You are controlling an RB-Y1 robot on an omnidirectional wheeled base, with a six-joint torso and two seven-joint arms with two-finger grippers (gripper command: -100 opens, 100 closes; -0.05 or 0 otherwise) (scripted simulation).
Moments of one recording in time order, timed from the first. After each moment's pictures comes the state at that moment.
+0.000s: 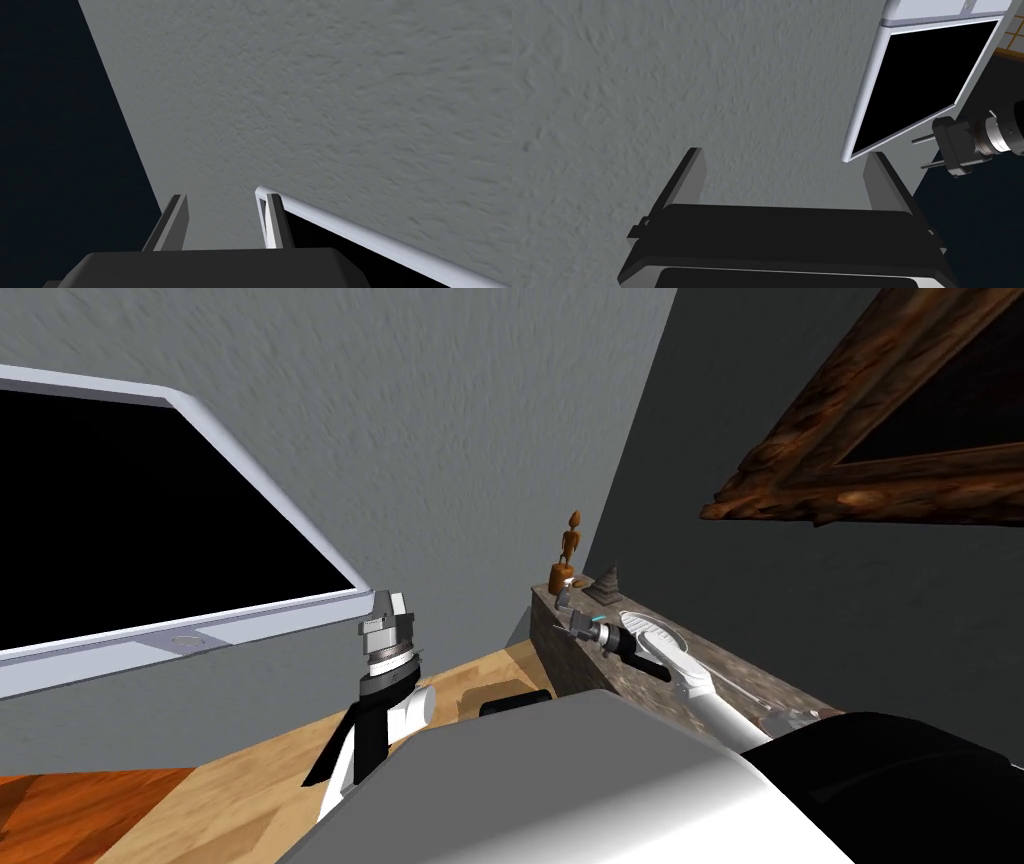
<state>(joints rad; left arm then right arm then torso) 0.45 -0.05 0.04 -2.32 -0.07 -0.52 -0.11 0.35 -0.65 -0.12 -1.86 0.89 -0.92 0.11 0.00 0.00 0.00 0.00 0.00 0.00</state>
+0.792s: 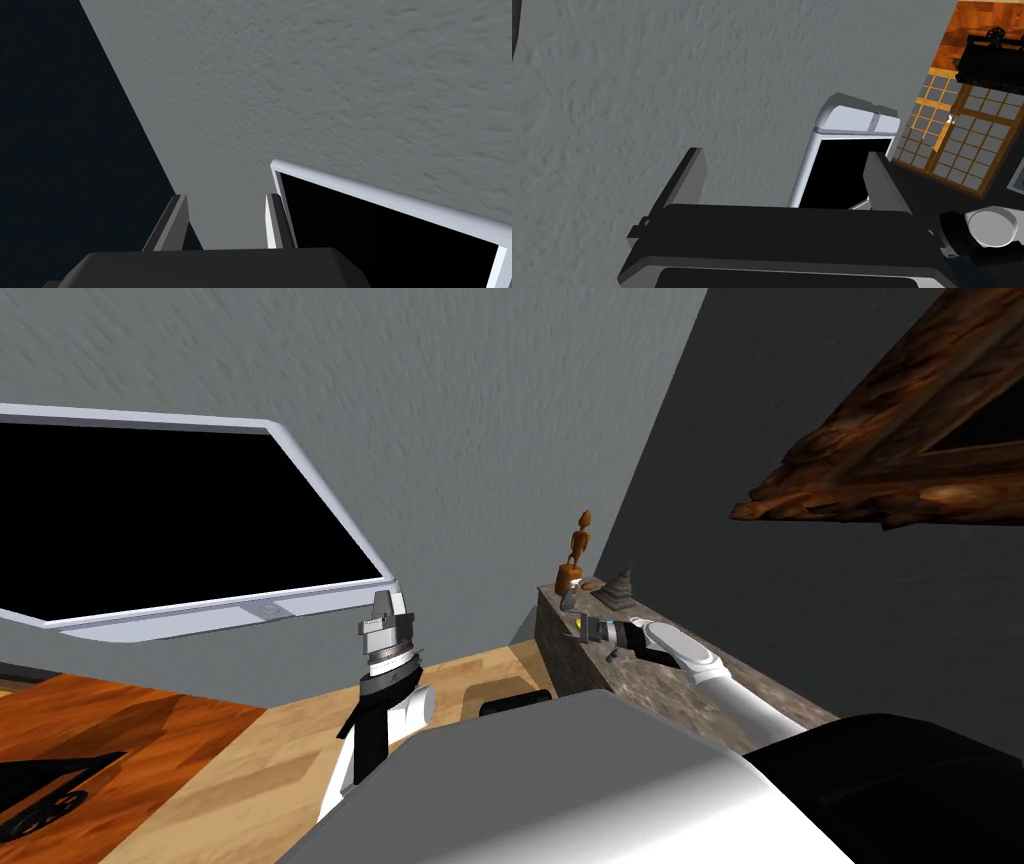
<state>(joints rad) 0.45 -0.05 0.04 -2.32 -0.07 -0.52 -0.11 0.30 -0.79 -0.17 -1.71 1.14 -1.01 0.13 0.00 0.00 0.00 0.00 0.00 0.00</state>
